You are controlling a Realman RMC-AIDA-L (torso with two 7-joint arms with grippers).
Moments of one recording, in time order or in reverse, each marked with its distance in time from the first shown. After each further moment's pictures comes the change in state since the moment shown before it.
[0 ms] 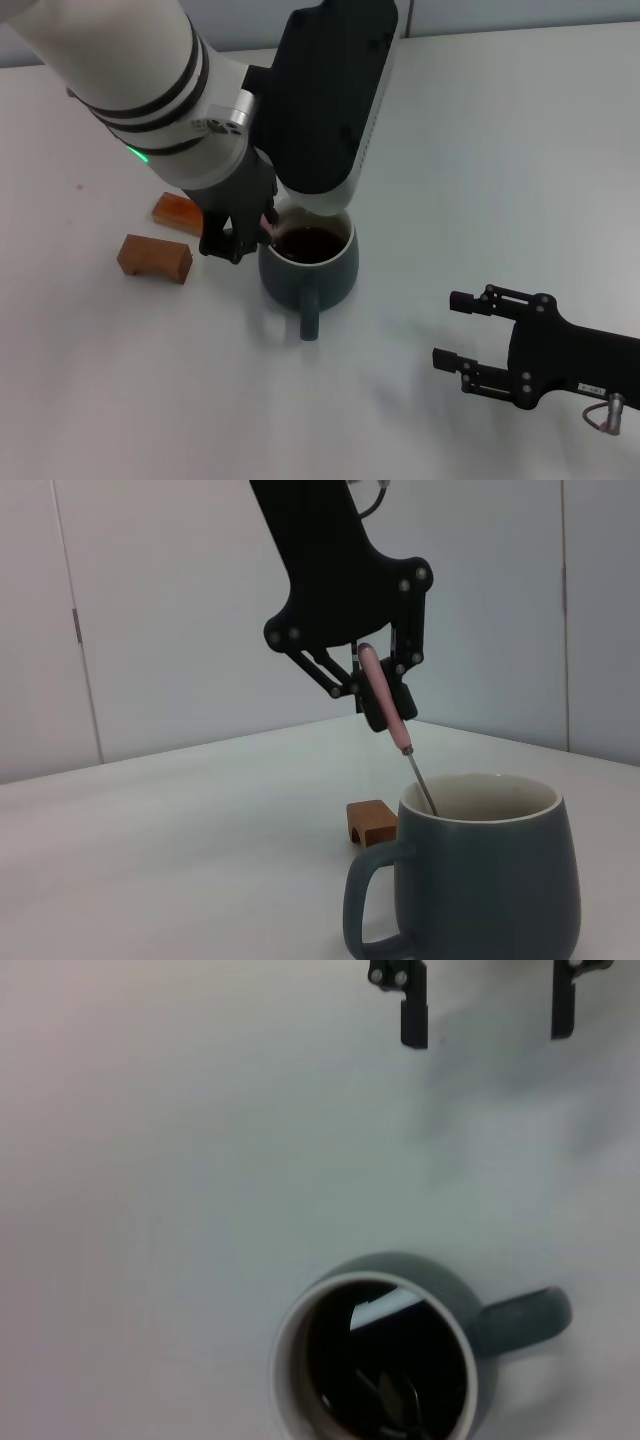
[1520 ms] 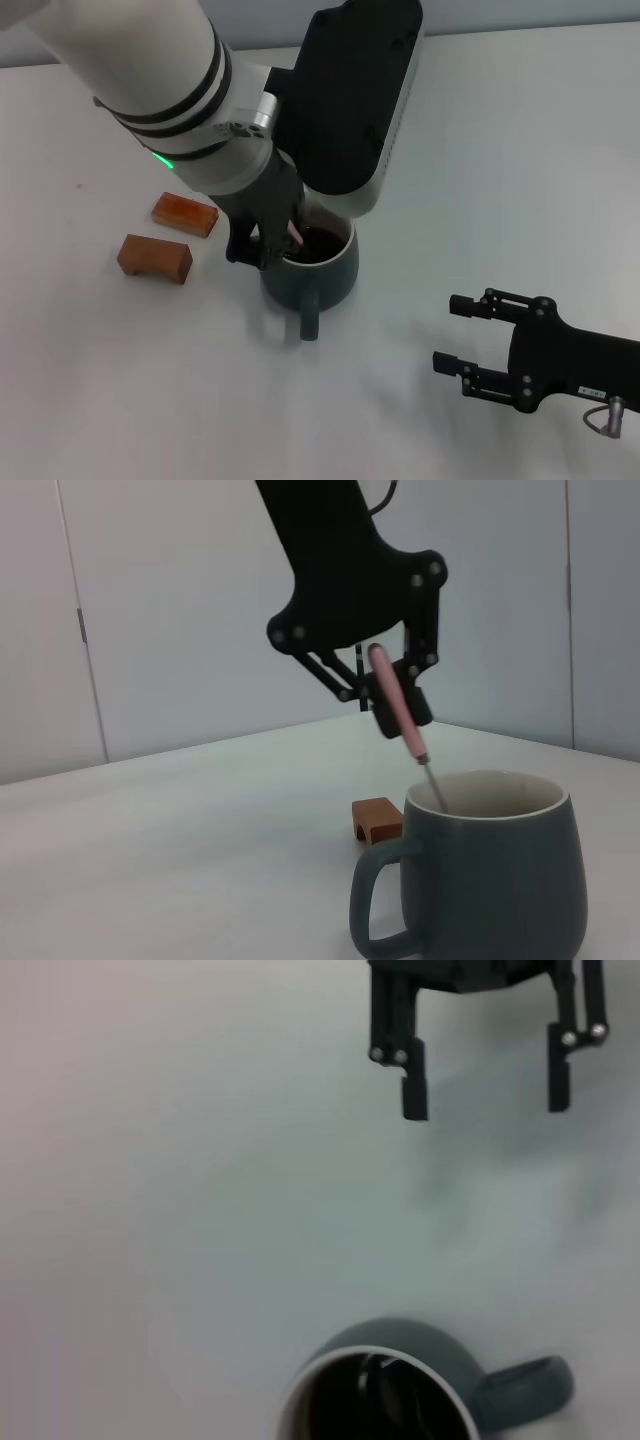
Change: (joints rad) left arm -0.009 0.000 0.013 -0.015 -0.057 -0.036 -0.022; right arm -0.003 0.000 -0.006 0.000 0.000 -0.003 0.002
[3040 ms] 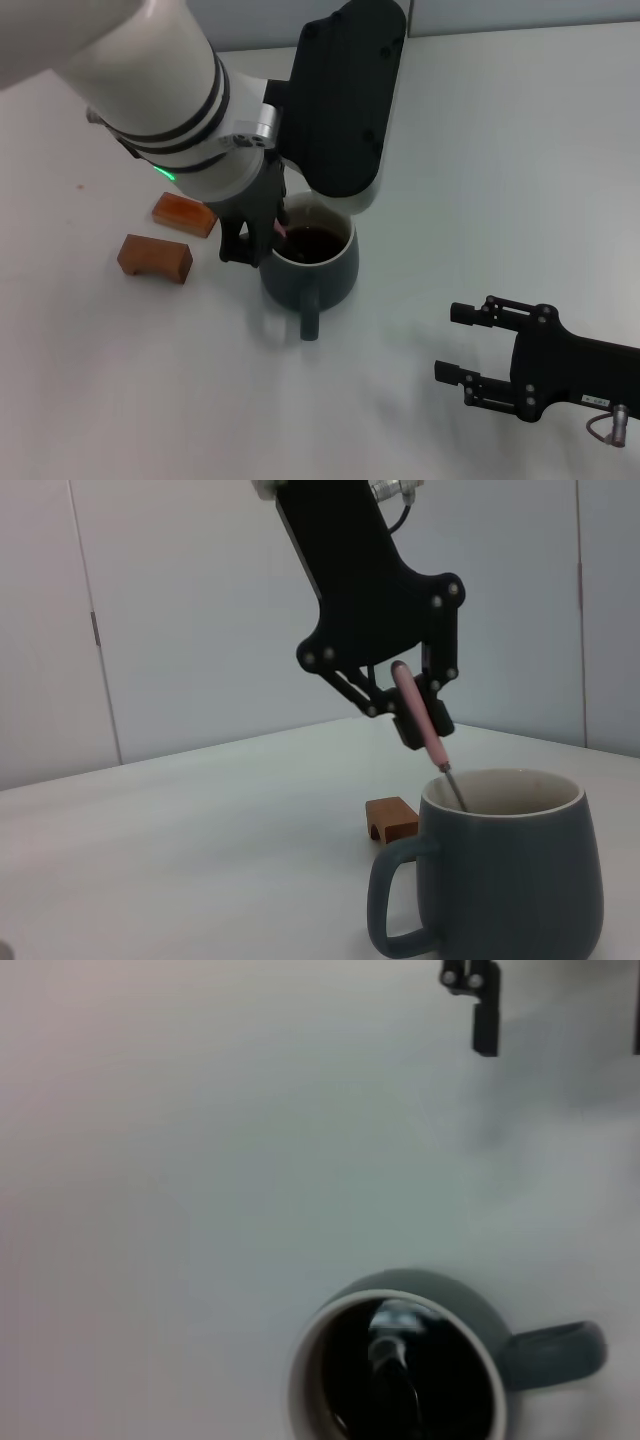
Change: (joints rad) left arm 0.029 0.000 0.059 -0.007 0.076 -0.052 -0.109; right arm -0.010 -0.002 -0.003 0.000 -0.009 -0.016 0.000
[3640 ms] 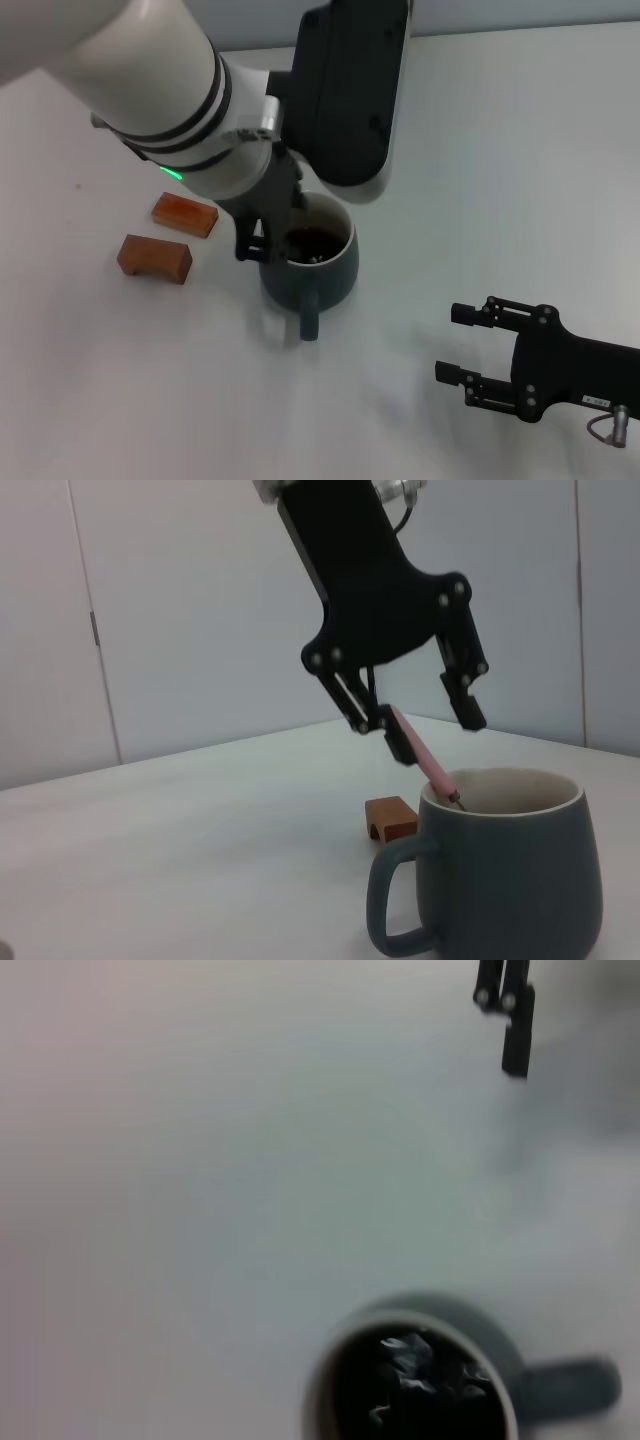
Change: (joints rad) left arm 0.020 0.000 -0.008 0.036 -0.026 -0.021 -0.040; right arm -0.002 0.000 0.000 0.000 0.000 0.000 0.000
